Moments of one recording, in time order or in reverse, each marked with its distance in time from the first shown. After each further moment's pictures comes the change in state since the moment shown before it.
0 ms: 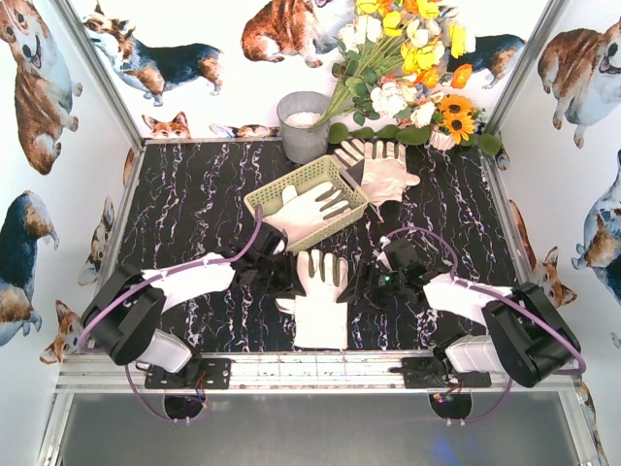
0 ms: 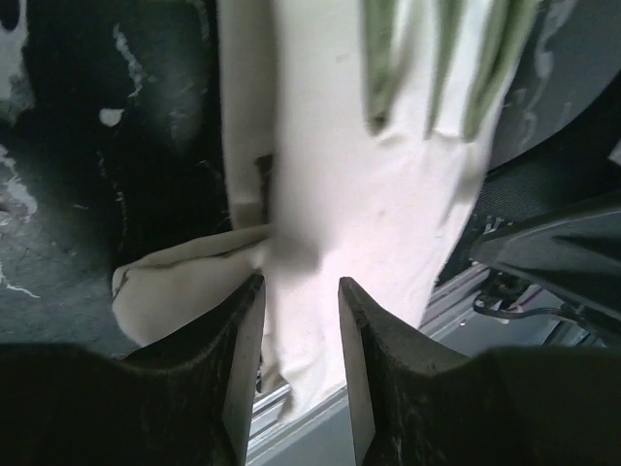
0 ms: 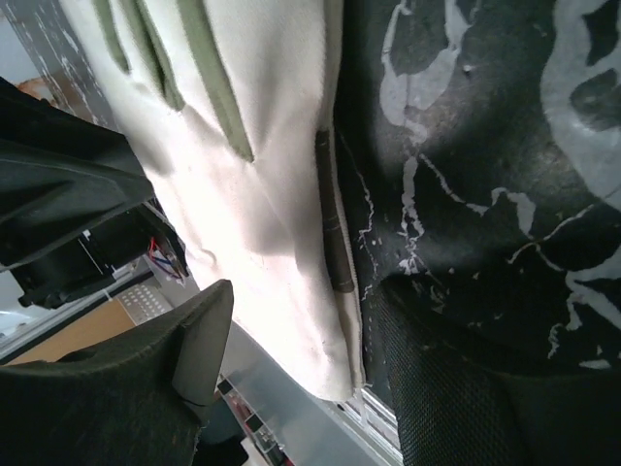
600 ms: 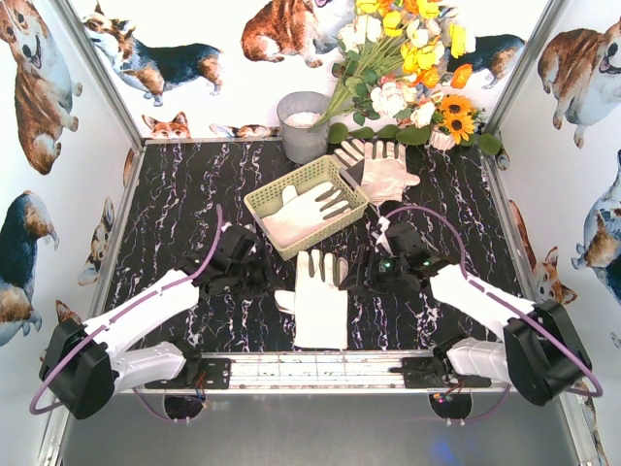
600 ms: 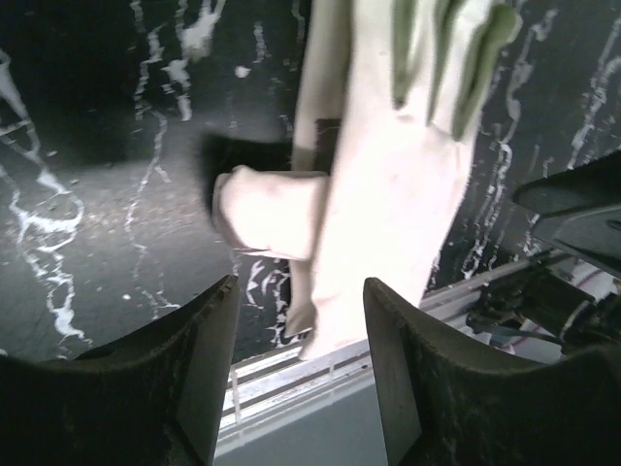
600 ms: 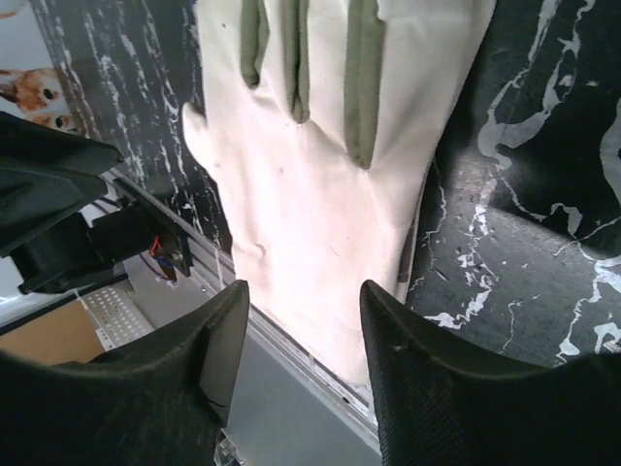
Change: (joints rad) left arm 0.046 -0.349 -0.035 -0.291 -0.205 -0.041; right arm 0.009 -0.091 0.167 -0.219 0.060 -0.129
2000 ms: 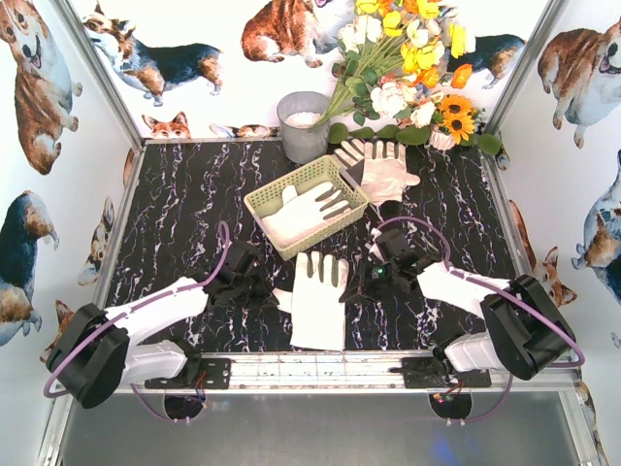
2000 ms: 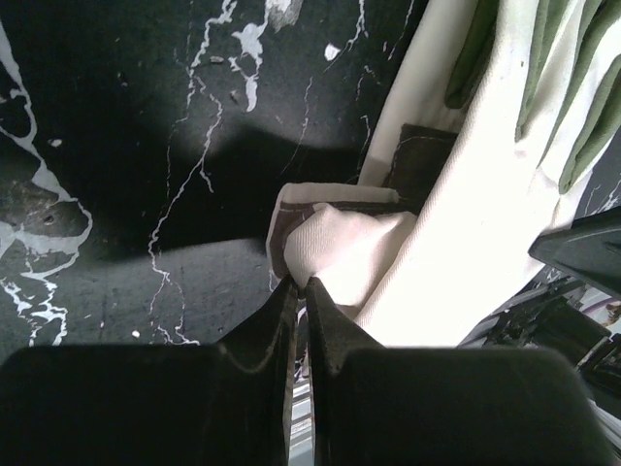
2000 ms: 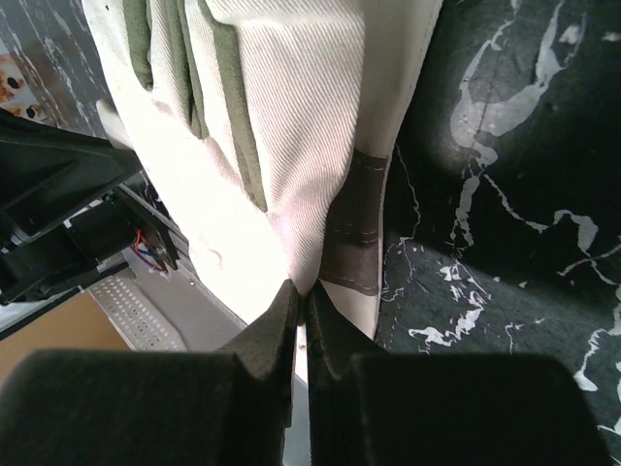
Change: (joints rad) left arm 0.000 0.066 -0.182 0.220 0.036 -0.105; right arm 0.025 0.142 -0.040 0.101 -0.039 0.061
